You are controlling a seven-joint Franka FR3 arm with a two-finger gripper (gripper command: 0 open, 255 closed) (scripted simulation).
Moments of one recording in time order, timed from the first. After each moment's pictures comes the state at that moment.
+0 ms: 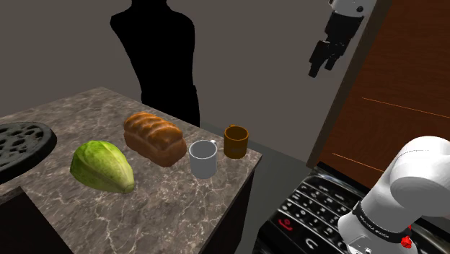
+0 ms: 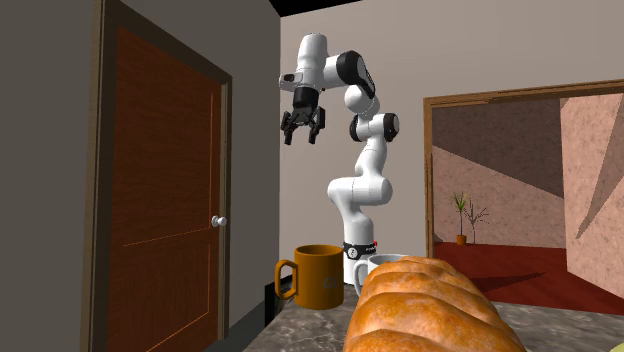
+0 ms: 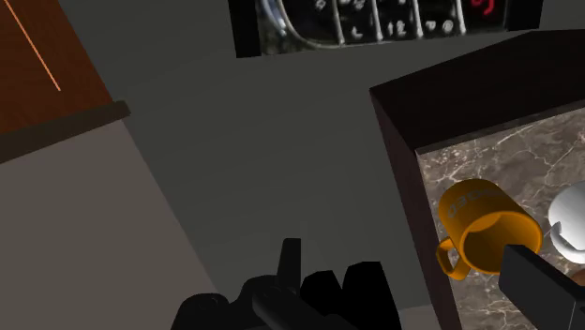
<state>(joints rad) -0.02 -0.81 -0.04 -2.29 -0.10 1.63 0.03</state>
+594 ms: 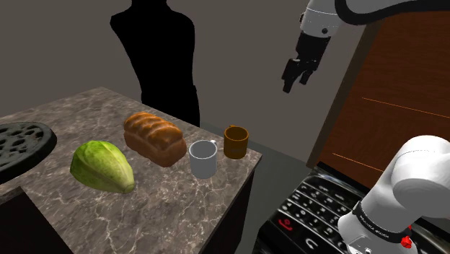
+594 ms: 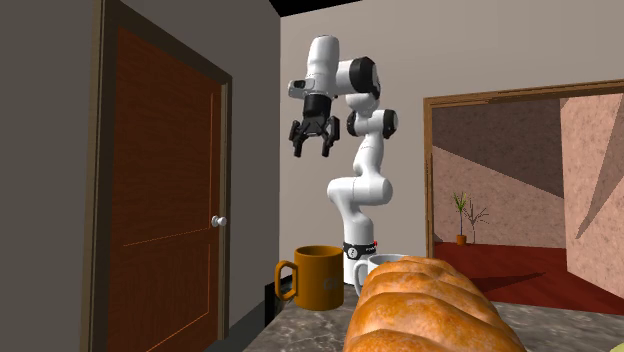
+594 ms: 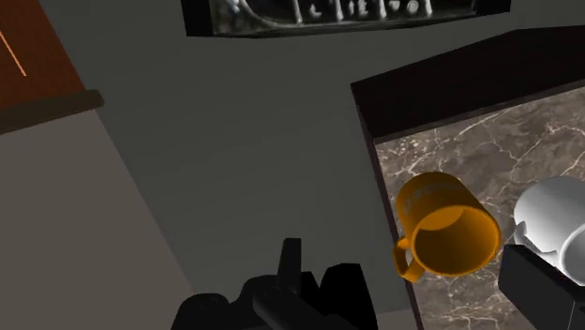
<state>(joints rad) 0.03 -0.71 0.06 -2.35 -0.04 1.77 0.13</state>
